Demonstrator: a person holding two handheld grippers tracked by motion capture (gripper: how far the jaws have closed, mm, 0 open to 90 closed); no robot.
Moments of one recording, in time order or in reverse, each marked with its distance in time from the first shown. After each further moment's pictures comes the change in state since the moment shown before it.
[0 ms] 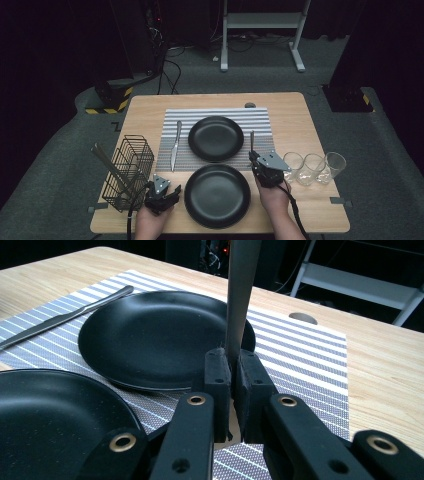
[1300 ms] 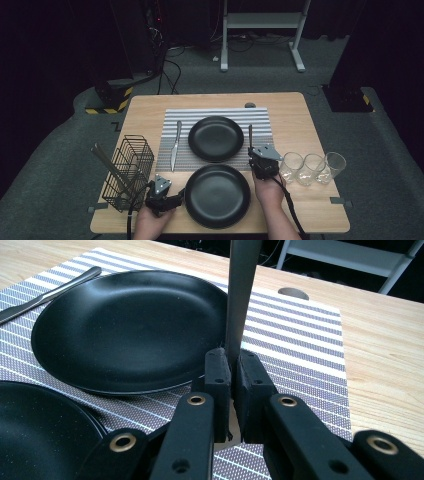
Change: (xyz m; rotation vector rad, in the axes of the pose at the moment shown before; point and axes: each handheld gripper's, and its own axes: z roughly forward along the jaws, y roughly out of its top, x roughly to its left) left arm 0.000 -0.001 0.001 0.008 -0.059 0.040; right arm -0.002 0.005 0.029 0.097 -0.066 0.048
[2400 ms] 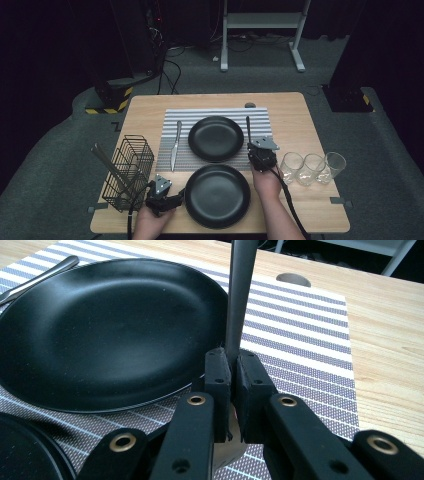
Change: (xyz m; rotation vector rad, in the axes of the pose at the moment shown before) left arm 0.000 0.000 0.000 -0.001 -0.003 0.009; right arm -0.009 0.008 0.029 0.061 -0.009 0.024
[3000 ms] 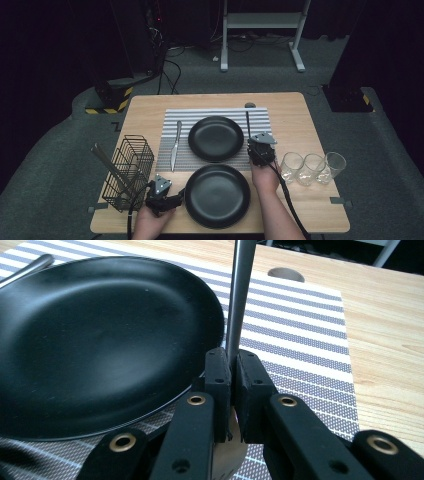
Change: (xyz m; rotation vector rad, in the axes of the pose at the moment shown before) left arm 0.000 0.000 0.000 -0.002 -0.005 -0.001; right arm -0.005 0.006 0.020 0.027 -0.034 0.027
